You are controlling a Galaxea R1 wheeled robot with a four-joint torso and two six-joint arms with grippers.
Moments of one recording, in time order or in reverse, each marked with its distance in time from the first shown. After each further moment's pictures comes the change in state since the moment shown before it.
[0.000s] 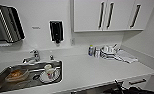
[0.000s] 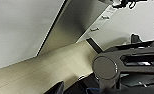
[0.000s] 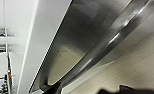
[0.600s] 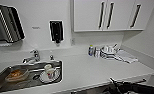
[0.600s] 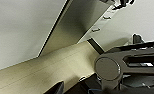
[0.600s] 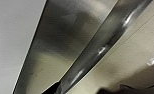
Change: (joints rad) left arm -0.008 0.010 -0.015 -0.008 0.001 0.000; right arm 0.058 0.106 -0.116 -0.460 -0.200 0.576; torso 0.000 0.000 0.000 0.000
